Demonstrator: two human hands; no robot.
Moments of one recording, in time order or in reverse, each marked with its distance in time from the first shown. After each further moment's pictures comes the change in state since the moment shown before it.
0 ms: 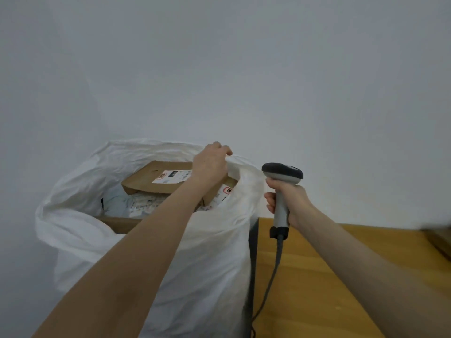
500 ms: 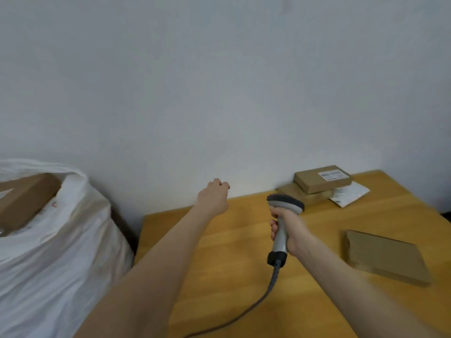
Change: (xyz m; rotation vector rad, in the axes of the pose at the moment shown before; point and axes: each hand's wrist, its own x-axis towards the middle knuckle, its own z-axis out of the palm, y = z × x) left_hand -0.050 0.404 0.158 -0.018 -0.510 0.246; right_hand -0.062 0.001 -0.407 0.197 0.373 0.162
